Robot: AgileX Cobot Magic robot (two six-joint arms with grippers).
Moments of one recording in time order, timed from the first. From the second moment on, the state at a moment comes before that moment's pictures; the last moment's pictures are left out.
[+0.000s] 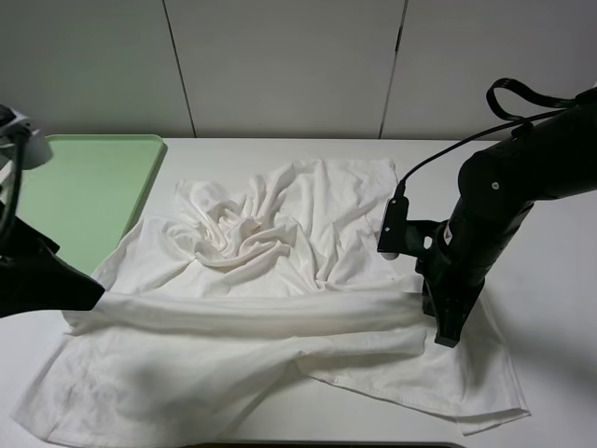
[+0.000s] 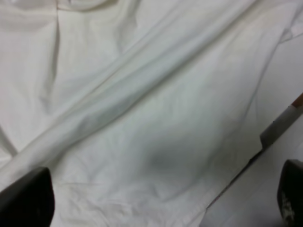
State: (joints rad) left arm -0.13 1.01 -0.62 -0.48 0.85 0.74; right arm 0.47 1.78 -0.76 -0.07 0.56 -0.72
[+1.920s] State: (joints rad) left arm -0.34 1.82 -0.84 -0.10 0.65 1.19; right arm 0.47 1.78 -0.76 -0.08 0.56 -0.62
